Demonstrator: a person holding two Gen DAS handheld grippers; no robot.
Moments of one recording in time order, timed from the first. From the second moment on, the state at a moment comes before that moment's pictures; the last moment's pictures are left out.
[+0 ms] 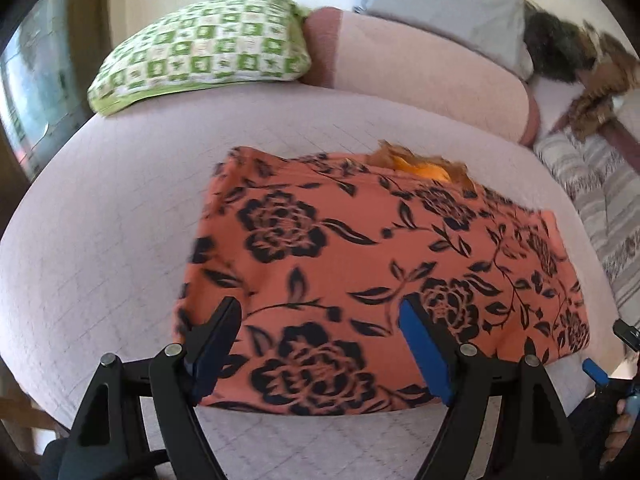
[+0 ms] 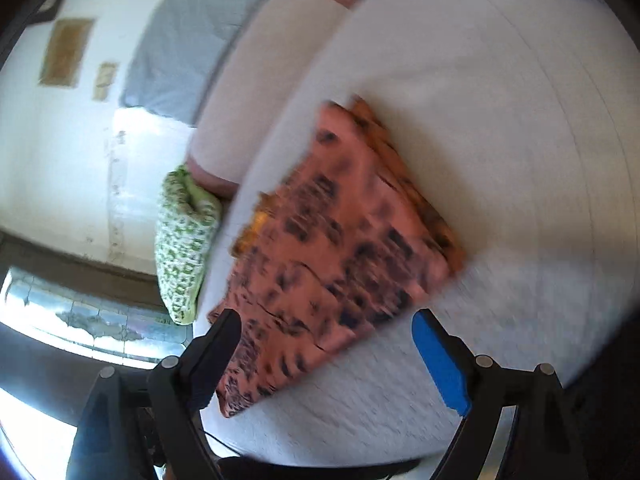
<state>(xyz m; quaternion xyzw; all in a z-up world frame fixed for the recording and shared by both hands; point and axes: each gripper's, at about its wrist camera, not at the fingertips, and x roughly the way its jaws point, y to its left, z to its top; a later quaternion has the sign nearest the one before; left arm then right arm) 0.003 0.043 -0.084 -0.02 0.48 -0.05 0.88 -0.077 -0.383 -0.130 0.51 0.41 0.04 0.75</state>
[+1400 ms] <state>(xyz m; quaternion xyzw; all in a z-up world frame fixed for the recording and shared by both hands) 0.055 -0.042 -0.145 0.11 0.49 -0.04 0.86 -0.013 -0.385 -0.144 0.46 0.45 -0.05 0.76</state>
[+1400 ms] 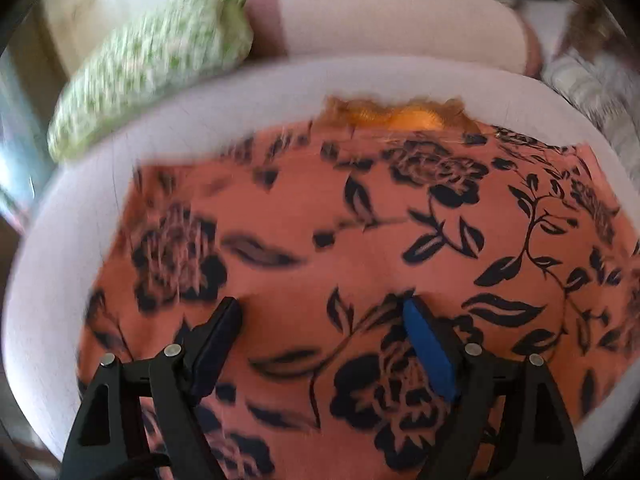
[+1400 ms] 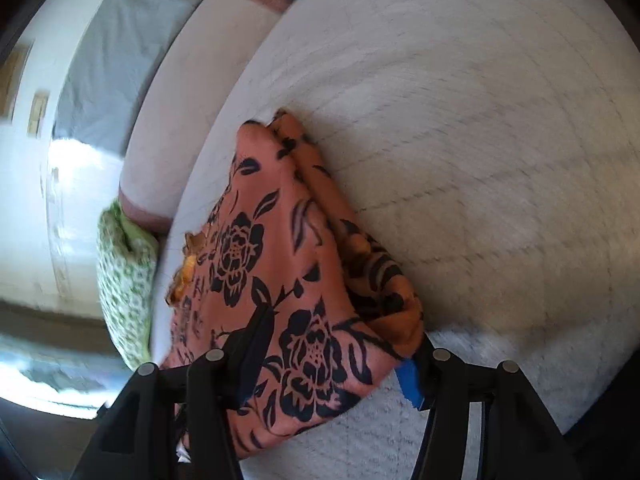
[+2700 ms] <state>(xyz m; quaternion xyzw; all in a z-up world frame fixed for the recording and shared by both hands) -0.017 0.138 -0.101 -0.19 0.48 -0.04 0.85 -0.002 -0.138 -0.038 0.27 0.45 0.22 0.83</state>
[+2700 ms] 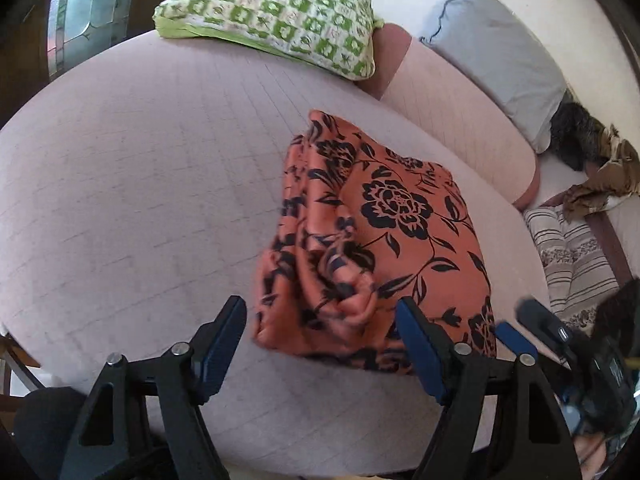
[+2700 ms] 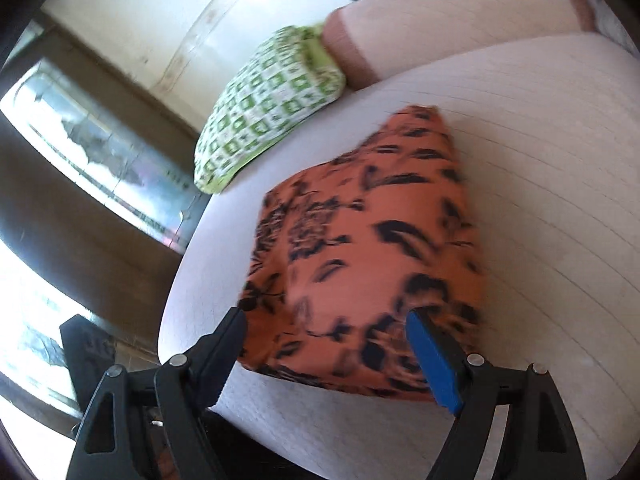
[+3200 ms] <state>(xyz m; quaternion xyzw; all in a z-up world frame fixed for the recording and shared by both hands) -0.005 0.149 -0.105 -0.23 0.49 -0.02 0.84 0.014 -0.178 -0.061 0.30 0.46 0.24 0.80</state>
